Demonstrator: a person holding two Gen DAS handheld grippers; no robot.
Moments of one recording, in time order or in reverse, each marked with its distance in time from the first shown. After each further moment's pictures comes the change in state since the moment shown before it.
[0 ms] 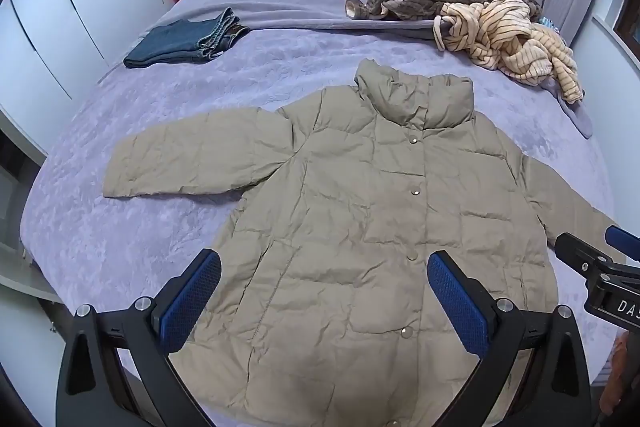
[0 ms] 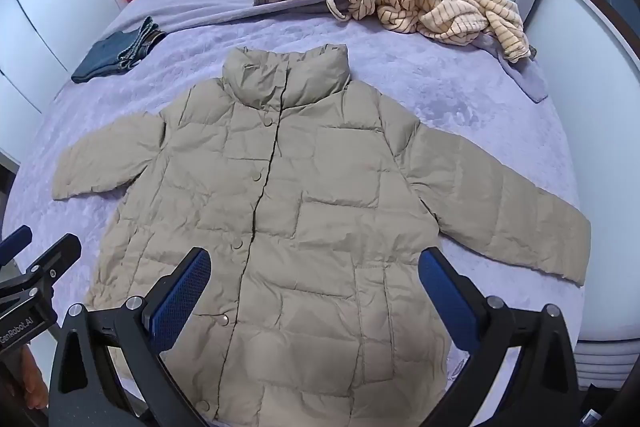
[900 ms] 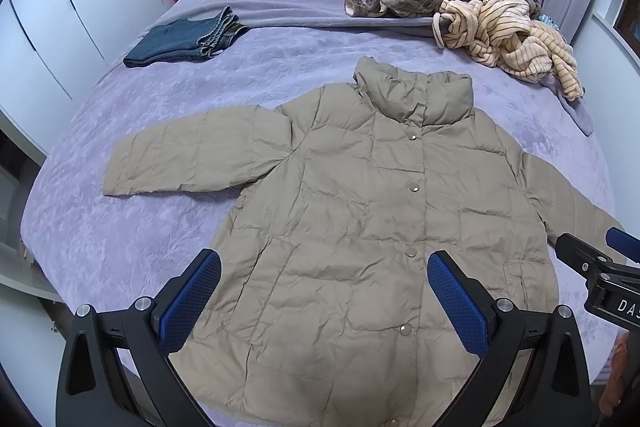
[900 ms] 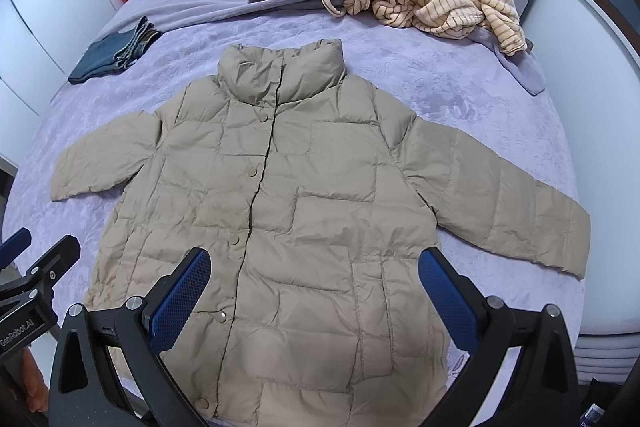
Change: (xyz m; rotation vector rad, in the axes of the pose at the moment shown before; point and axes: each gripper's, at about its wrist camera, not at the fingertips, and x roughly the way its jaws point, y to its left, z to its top) left arm -0.001 -0.006 -0.004 0.004 0.037 -0.002; right arm 0.002 -0.006 -0.002 0.014 0.011 -0.002
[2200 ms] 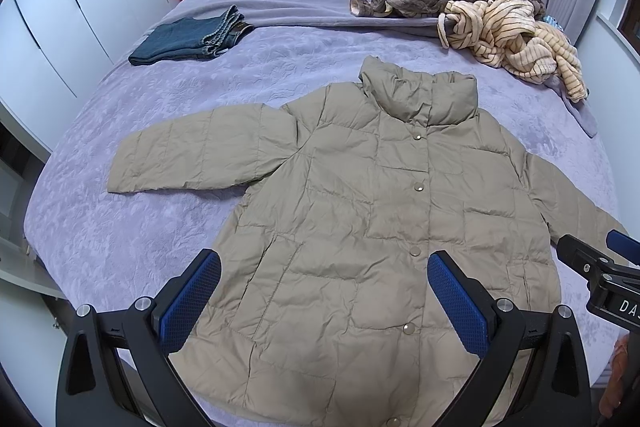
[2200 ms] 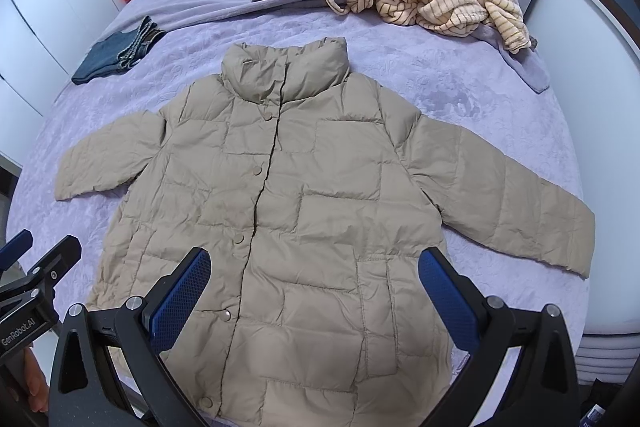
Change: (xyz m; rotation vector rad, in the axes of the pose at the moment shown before) left arm 0.003 0.005 0.002 0.002 0.047 0.011; right arm 0.000 0.001 -0.001 0.002 0.002 0.004
